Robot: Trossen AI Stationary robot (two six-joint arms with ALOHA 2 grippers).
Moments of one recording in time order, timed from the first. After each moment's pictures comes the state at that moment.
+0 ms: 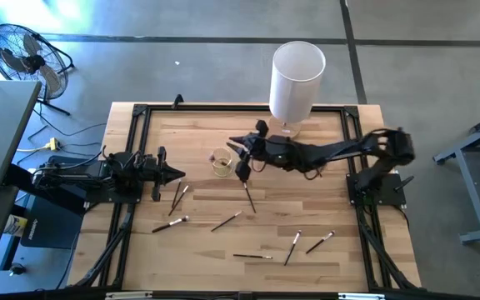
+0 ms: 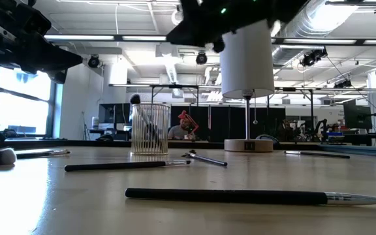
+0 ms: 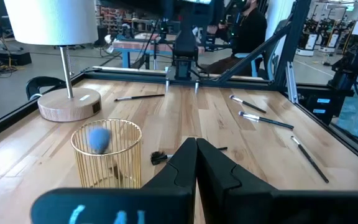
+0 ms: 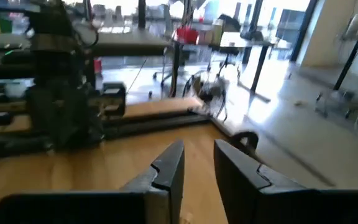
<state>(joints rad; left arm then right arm) 0.00 0.02 0.05 -0.06 -0.01 -0.06 -0.03 1.65 1.07 0.44 0.37 0.02</state>
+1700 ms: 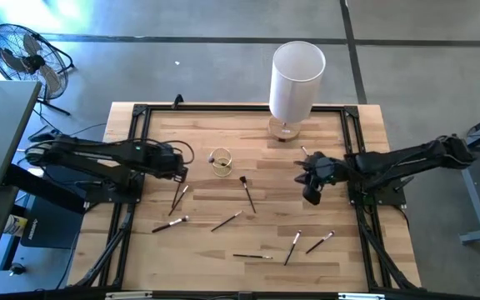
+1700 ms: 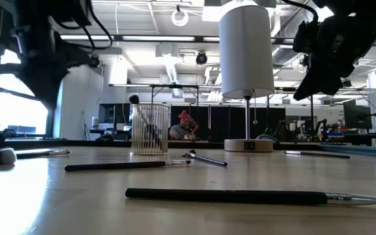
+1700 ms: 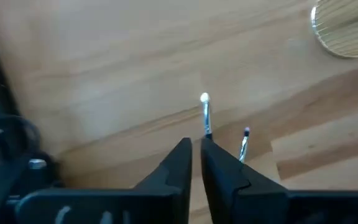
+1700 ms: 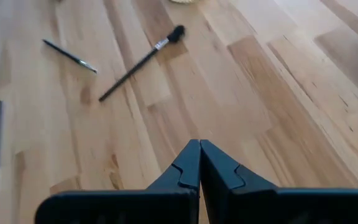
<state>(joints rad) 0.00 1.06 0.74 -1.05 -0.25 -1.27 0.08 0.91 0.49 -0.35 0.14 0.49</state>
